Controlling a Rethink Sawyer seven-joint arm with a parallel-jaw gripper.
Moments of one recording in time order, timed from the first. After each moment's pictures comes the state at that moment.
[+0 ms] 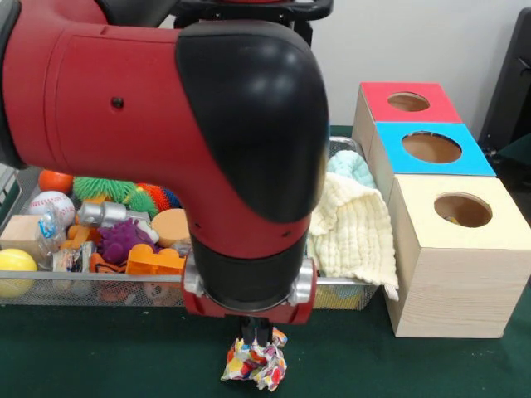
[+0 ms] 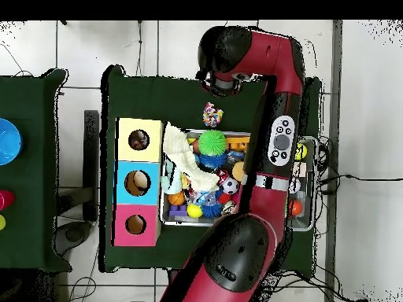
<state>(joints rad) -0.47 -0.07 1.15 0.31 -1.15 1.72 1.69</state>
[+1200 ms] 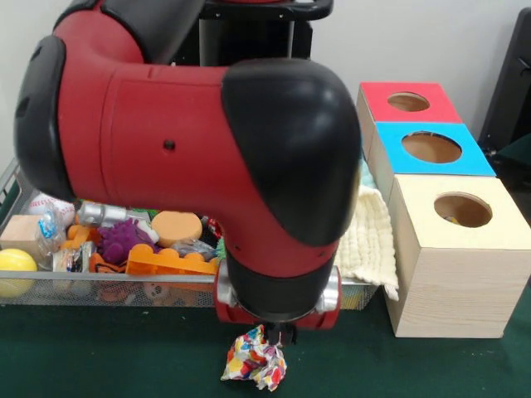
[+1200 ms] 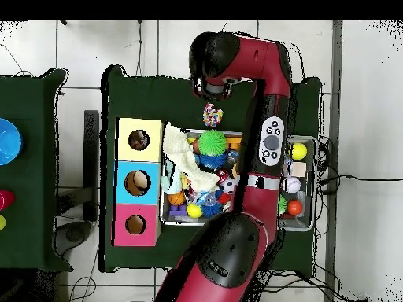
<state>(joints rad) -0.44 -0.04 1.13 0.31 -1.15 1.73 1.69</state>
